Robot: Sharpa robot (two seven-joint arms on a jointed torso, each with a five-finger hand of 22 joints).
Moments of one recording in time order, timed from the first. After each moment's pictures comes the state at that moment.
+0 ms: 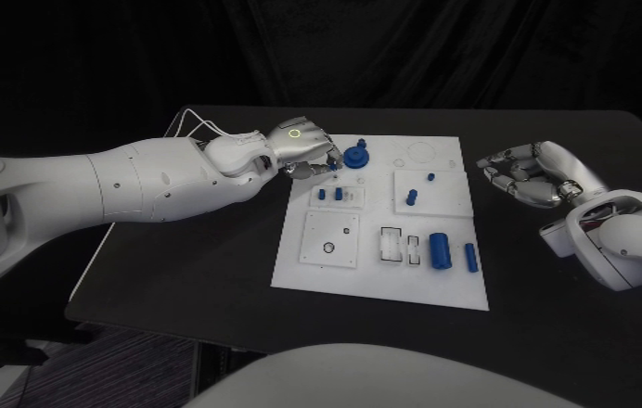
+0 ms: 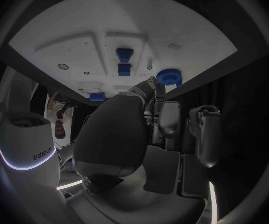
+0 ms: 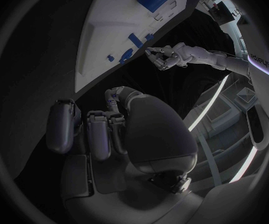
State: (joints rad) left arm 1.24 -0.81 -0.21 1.32 -1.84 -0.56 0.17; left_hand 1.50 -0.06 0.30 0.10 0.12 1.06 0.01 0.12 0.40 1.06 -0.05 0.27 0.38 1.37 -0.06 1.33 0.97 0.05 1.46 0.07 1.45 1.31; right arm 1.26 -0.95 -0.25 1.50 -0.93 -0.55 0.20; right_hand 1.38 -0.02 0.37 0.13 0.55 0.90 0.14 0.15 0.14 1.47 0.06 1.57 1.31 1.47 -0.01 1.53 1.31 0.07 1.44 0.09 1.31 1.31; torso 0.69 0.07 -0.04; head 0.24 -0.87
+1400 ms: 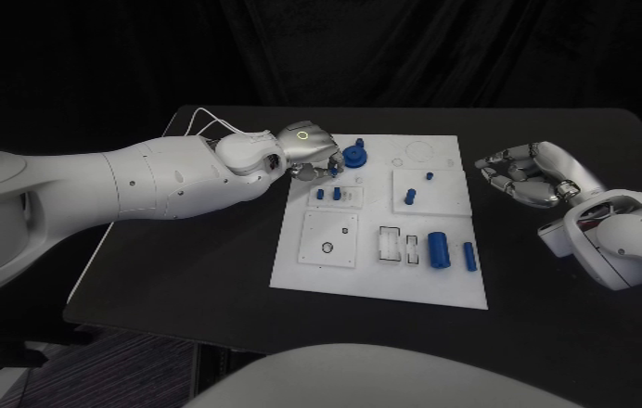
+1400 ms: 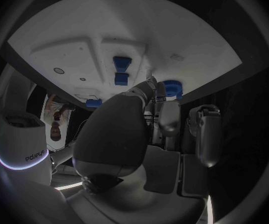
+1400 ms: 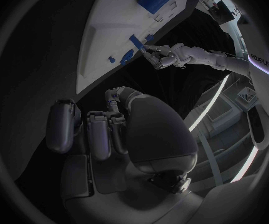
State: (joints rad) left arm 1.24 -0.76 -0.21 1.27 -1.84 -0.45 0.14; left_hand 1.50 -0.07 0.30 0.10 0.10 1.04 0.00 0.10 0.39 1.06 -0.04 0.24 0.37 1.37 -0.06 1.32 0.95 0.05 1.46 0.07 1.44 1.31; right arm 1.26 -0.95 -0.25 1.50 -0.93 -0.54 0.19; right_hand 1.37 -0.02 0.37 0.13 0.55 0.90 0.14 0.15 0.14 1.47 0.06 1.57 1.31 1.47 -0.01 1.53 1.31 0.07 1.44 0.09 1.31 1.31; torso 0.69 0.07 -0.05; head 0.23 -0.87
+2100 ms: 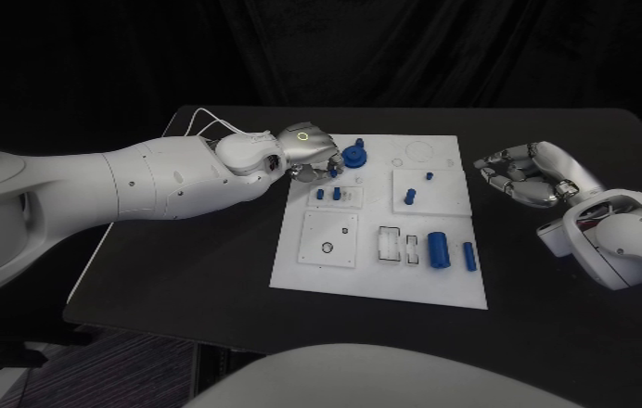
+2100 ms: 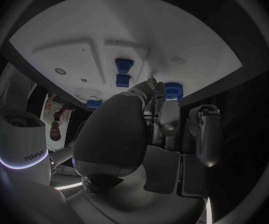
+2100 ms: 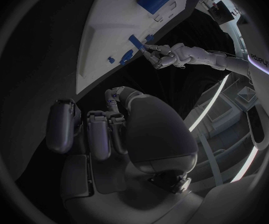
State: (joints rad) left arm 1.24 -0.76 -0.21 1.28 -1.84 -0.43 0.14; left_hand 1.49 -0.07 0.31 0.10 0.10 1.04 0.01 0.09 0.39 1.07 -0.04 0.23 0.36 1.36 -0.07 1.31 0.94 0.05 1.46 0.07 1.44 1.31; right arm 1.26 -0.95 -0.25 1.50 -0.93 -0.54 0.19; right_hand 1.37 -0.02 0.37 0.13 0.55 0.90 0.14 0.15 0.14 1.47 0.06 1.57 1.31 1.47 -0.01 1.53 1.31 0.07 1.44 0.09 1.31 1.31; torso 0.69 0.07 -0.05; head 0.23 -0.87
